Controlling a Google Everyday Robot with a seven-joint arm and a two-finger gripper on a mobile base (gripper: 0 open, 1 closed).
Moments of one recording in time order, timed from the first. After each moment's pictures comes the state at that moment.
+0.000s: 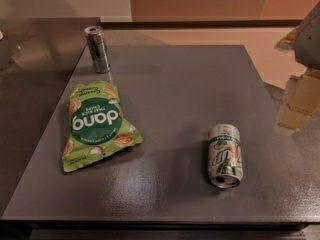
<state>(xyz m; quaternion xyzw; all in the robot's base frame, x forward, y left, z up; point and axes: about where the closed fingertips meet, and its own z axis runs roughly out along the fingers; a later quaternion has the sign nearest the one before) 0.438 -0.217 0.976 -0.60 0.78 -0.03 0.16</state>
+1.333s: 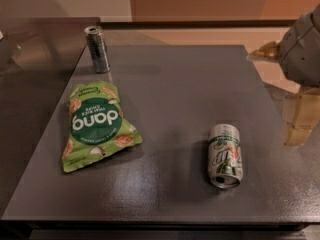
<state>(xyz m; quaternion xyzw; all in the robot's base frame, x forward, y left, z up) 0.421 -0.190 0.962 -0.73 0.67 -0.02 0.15</state>
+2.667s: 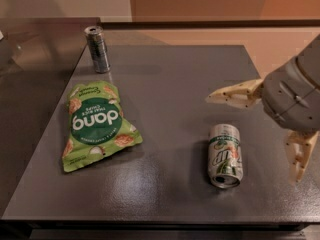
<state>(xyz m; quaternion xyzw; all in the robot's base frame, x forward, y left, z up) 0.366 -0.151 0.925 -0.91 0.38 0.01 0.17</state>
